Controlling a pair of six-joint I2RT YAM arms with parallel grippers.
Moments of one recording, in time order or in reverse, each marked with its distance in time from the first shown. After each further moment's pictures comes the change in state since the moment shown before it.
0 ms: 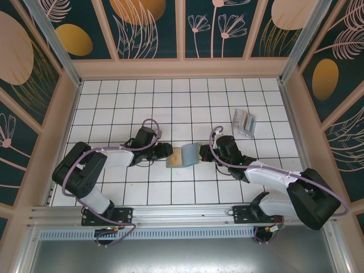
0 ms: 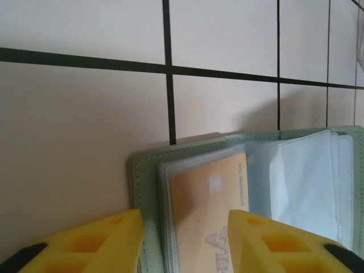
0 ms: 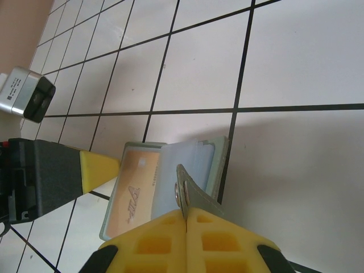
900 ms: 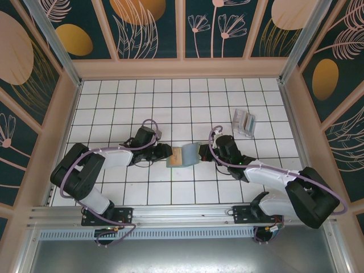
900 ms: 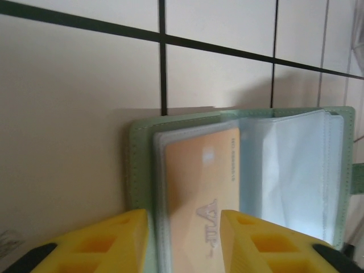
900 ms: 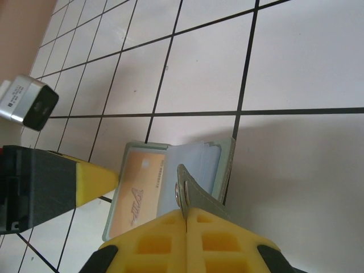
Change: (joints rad) left arm 0.000 -0.010 0.005 -0.031 0.087 -0.042; right arm 0.000 0.019 0.003 0.025 -0.005 0.000
